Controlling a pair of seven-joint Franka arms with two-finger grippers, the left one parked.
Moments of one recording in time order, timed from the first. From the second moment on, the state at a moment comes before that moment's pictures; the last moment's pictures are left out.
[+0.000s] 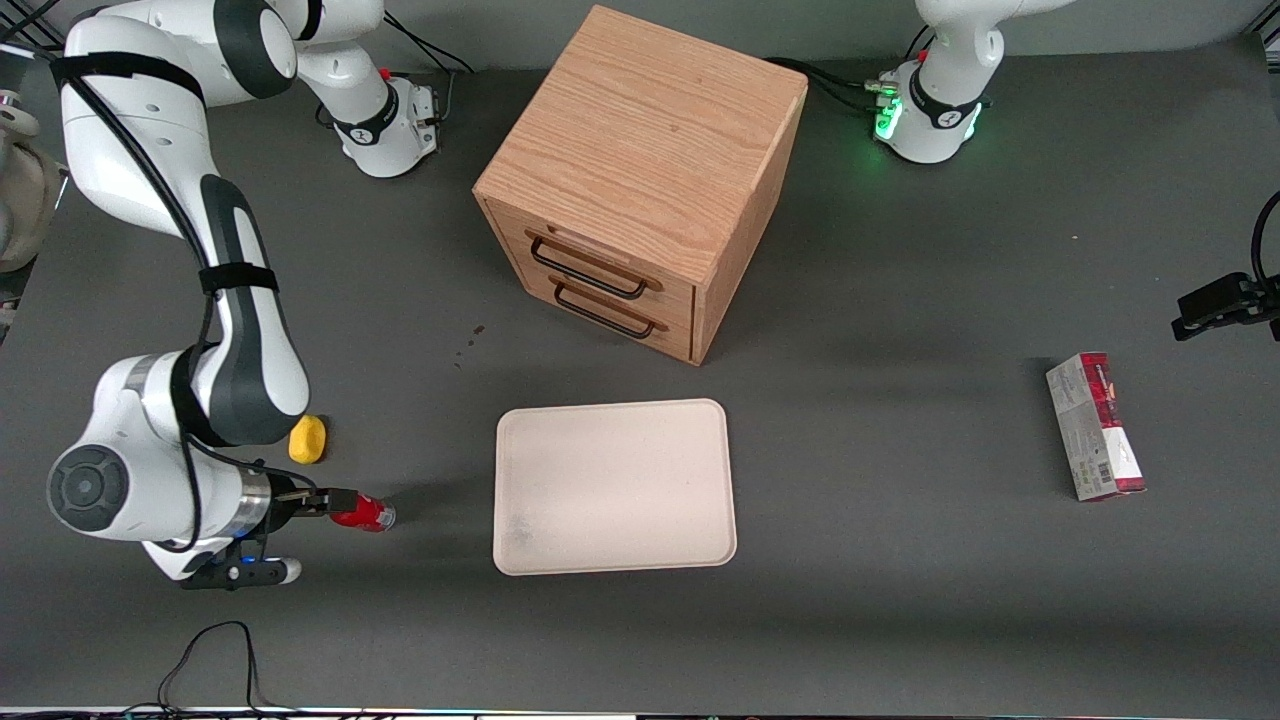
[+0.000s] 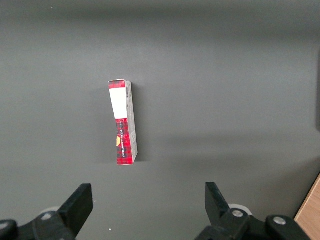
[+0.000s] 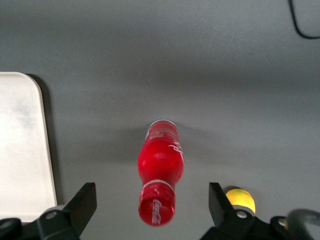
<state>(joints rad) 0.11 0.76 -0.03 -1.18 0.03 1.86 0.05</state>
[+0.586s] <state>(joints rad) 0.11 0.76 -0.03 -1.20 0.03 1.87 0.04</state>
